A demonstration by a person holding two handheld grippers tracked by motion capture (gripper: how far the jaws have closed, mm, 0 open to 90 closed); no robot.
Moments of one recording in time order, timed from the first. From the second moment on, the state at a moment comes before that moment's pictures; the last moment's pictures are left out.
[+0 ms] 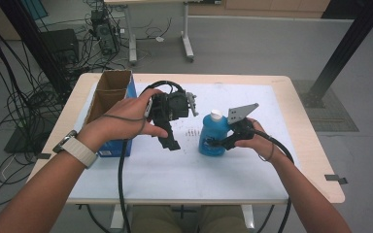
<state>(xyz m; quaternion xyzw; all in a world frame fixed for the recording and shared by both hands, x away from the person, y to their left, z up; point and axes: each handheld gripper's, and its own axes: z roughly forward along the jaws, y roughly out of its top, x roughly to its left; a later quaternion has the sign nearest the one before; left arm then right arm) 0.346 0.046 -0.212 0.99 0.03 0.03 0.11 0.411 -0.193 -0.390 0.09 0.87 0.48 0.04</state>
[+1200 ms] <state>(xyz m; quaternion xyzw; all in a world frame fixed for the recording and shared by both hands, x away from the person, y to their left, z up) 0.346 0.048 -0.211 0.99 0.03 0.03 0.11 0.413 -0.193 -0.393 0.08 0.86 0.49 0.04</state>
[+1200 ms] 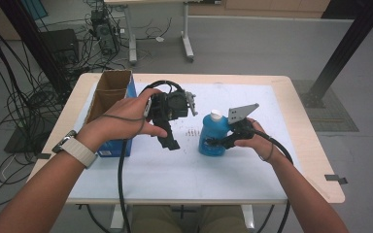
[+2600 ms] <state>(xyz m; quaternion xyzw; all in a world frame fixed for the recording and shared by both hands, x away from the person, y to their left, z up) 0.347 0.049 -0.211 0.99 0.03 0.03 0.11 0.413 -0.193 -0.393 0.09 0.86 0.49 0.03</state>
